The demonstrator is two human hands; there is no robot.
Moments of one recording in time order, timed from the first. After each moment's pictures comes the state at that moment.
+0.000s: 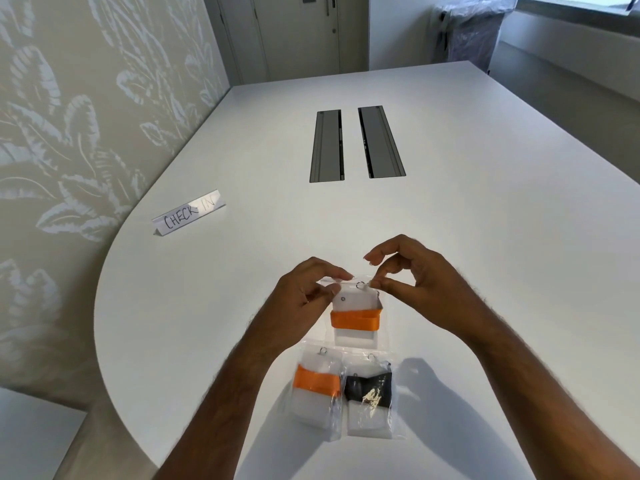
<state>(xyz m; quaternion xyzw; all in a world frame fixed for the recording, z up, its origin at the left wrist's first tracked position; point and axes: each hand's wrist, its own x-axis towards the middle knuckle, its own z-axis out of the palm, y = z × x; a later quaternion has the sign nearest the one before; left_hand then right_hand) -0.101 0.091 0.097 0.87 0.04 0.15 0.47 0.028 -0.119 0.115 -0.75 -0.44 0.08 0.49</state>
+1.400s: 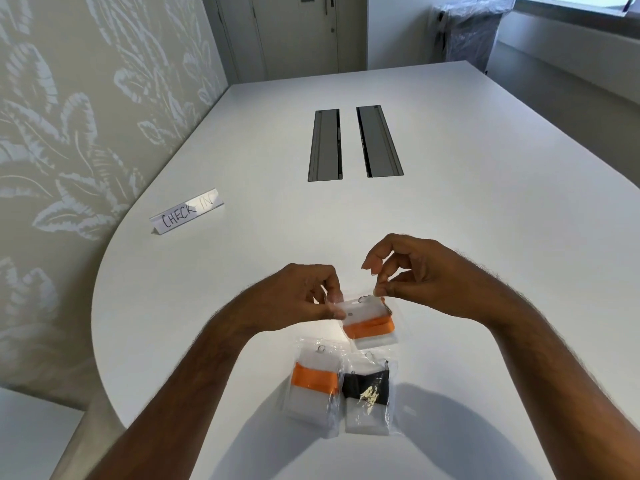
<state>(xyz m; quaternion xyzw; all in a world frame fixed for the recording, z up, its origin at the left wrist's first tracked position) -0.094 0.114 0.126 0.92 -0.03 -0.05 0.39 0.037 -0.132 0.145 -0.70 -0.48 0.23 0.47</state>
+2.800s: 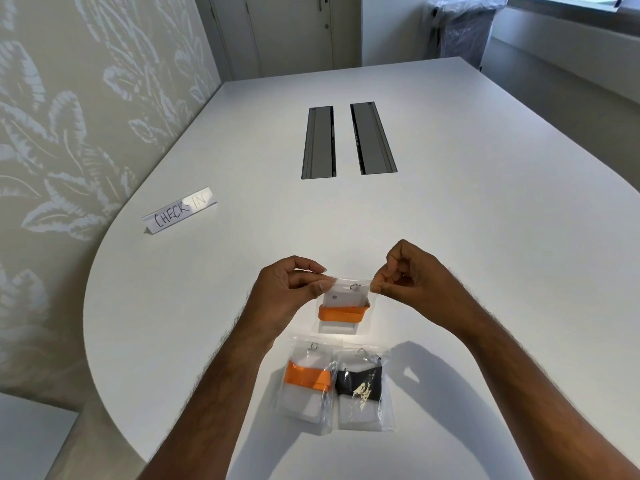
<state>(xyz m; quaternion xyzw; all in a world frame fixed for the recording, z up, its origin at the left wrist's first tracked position) -0.097 0.092 0.095 0.77 0.20 0.12 0.60 0.040 -0.137 0.090 -0.76 -0.36 0.16 0.52</state>
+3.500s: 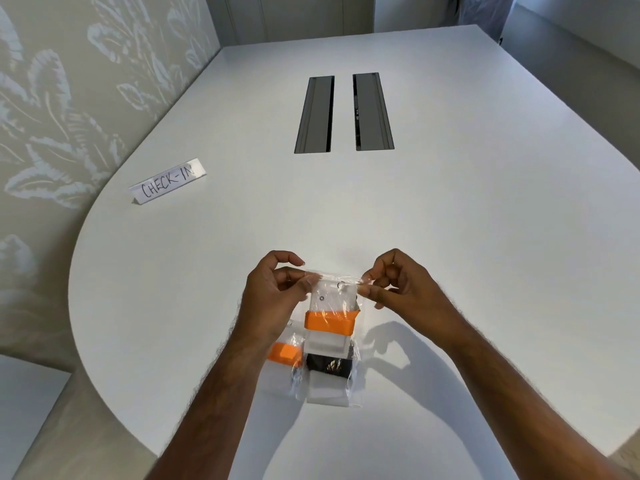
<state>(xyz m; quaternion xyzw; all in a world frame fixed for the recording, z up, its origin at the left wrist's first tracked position) -0.105 0.042 0.067 0.74 0.27 0.19 0.59 0.035 -0.163 0.044 -0.69 -0.30 0.24 0.61</state>
